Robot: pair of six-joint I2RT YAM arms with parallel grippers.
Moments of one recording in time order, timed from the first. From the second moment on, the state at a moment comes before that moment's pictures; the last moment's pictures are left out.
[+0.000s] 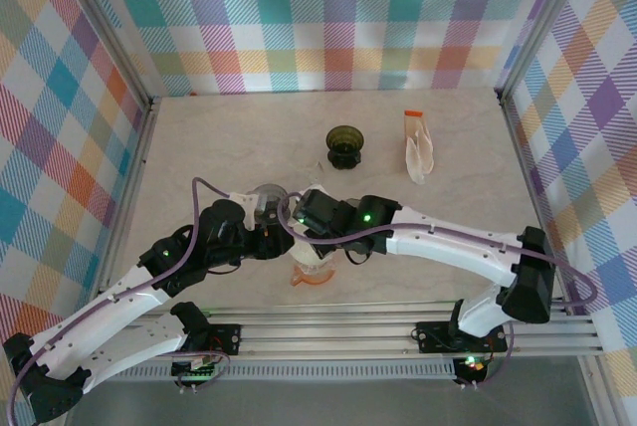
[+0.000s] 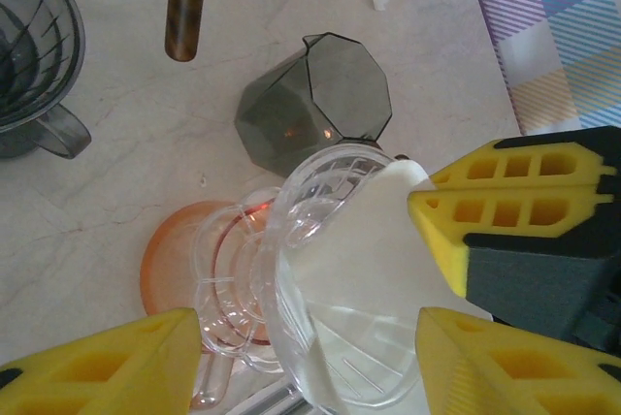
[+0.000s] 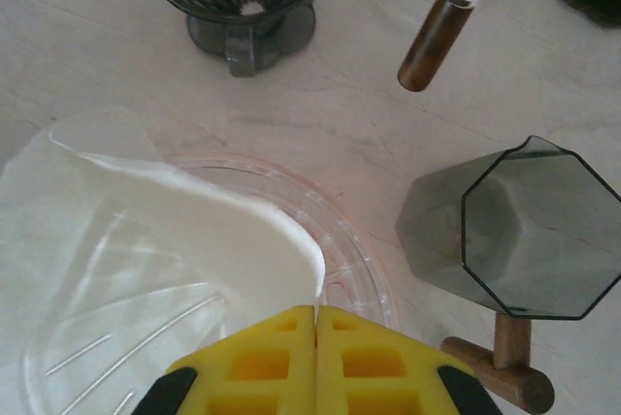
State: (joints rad) left arm -0.81 0.77 0.75 -0.61 0.09 -0.77; right arm 1.19 1.52 1.37 -0.94 0.33 0.44
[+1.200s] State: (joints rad) left arm -0.81 0.82 0.69 -0.61 0.09 -0.79; right arm 1.20 1.51 1.38 -0.95 0.39 0.48
